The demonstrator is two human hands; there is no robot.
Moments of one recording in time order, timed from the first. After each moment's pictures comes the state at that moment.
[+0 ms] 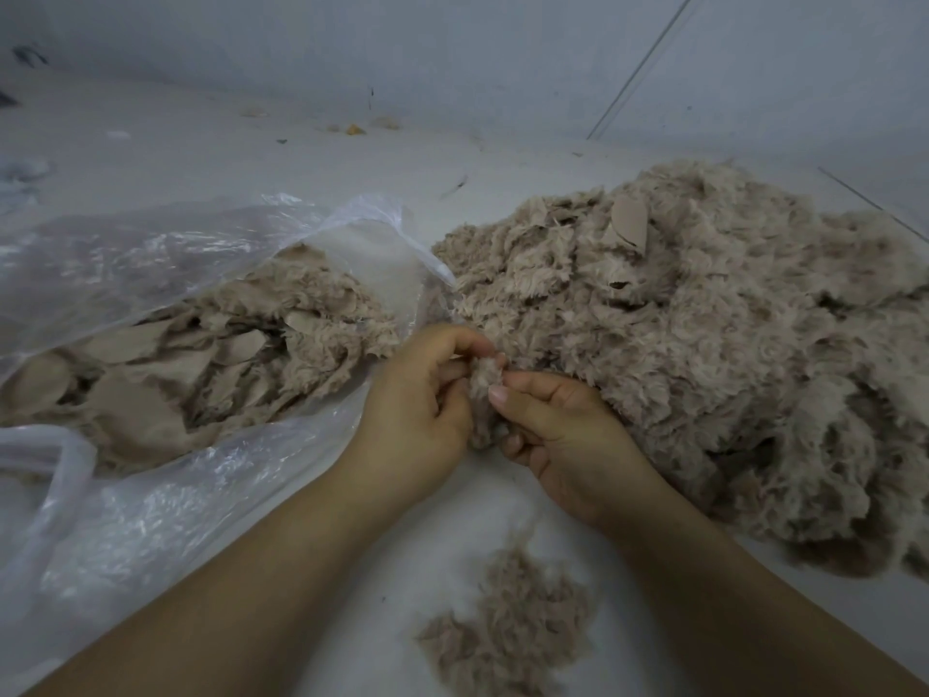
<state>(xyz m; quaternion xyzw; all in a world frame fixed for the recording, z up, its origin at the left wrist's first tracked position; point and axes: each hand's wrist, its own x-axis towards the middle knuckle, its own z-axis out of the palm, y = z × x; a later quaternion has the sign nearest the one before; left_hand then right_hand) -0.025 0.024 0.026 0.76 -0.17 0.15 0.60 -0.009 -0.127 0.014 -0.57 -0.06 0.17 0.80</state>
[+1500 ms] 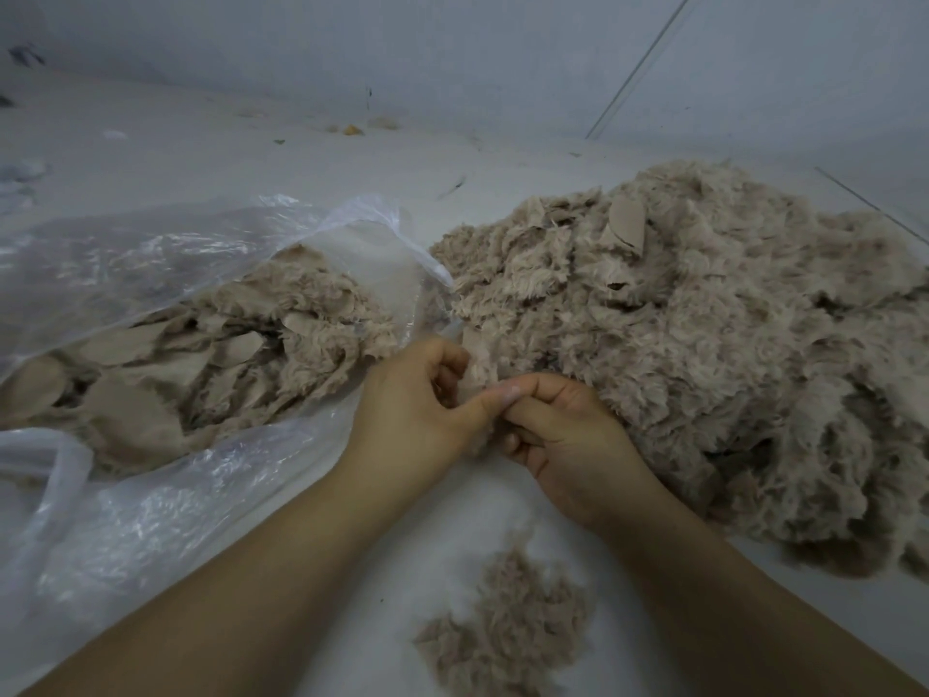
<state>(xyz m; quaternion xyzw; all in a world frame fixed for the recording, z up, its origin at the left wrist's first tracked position) -0.024 0.022 0.029 0.84 -0.05 0.17 0.51 -0.011 -0.127 0.012 -0.58 -0.04 0.13 0.80</state>
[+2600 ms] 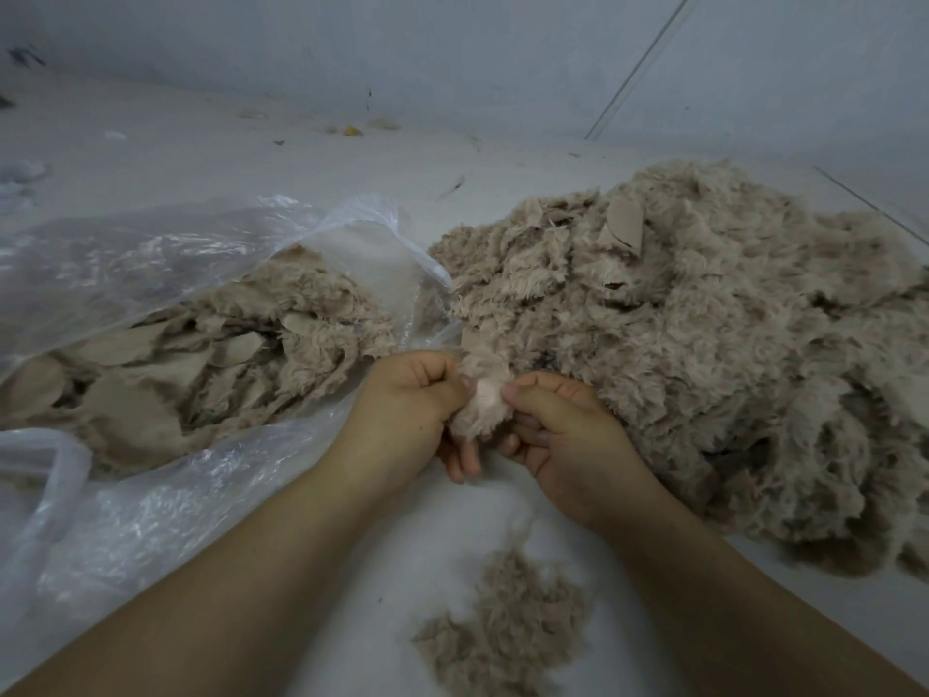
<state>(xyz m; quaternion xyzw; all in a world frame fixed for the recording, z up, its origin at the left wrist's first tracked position) -0.023 0.024 0.032 0.66 -0.04 -0.04 0.75 -0.008 -0.129 0.009 -0.56 -0.05 0.14 0.82</state>
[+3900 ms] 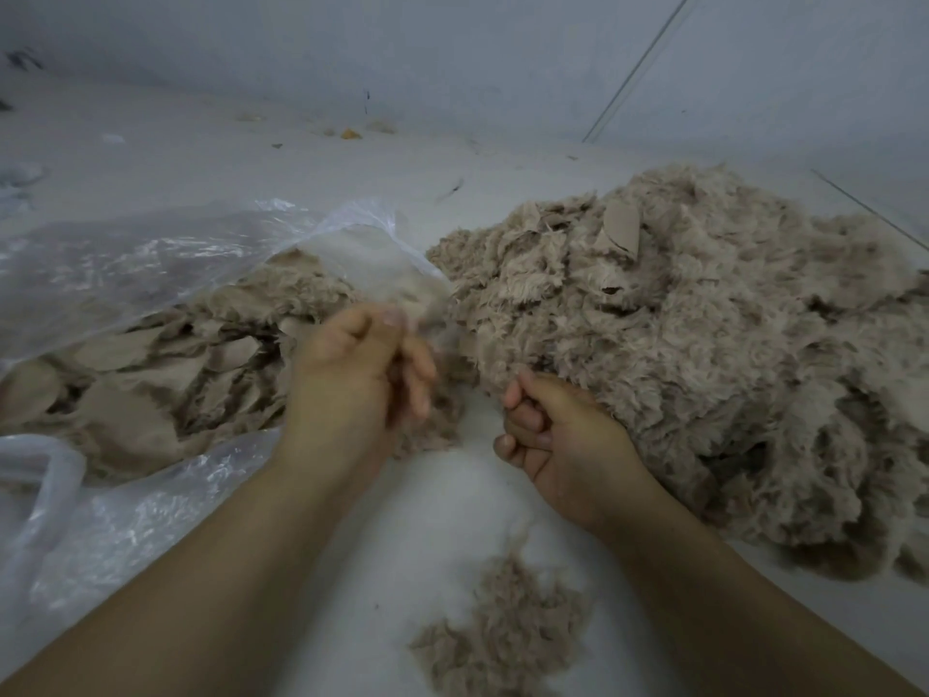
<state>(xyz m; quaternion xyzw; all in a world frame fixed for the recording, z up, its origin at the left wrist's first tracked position) -0.017 0.043 0.043 0.58 -0.05 0.11 0.81 -0.008 -0.124 0.018 -0.49 0.03 0.15 0.86</state>
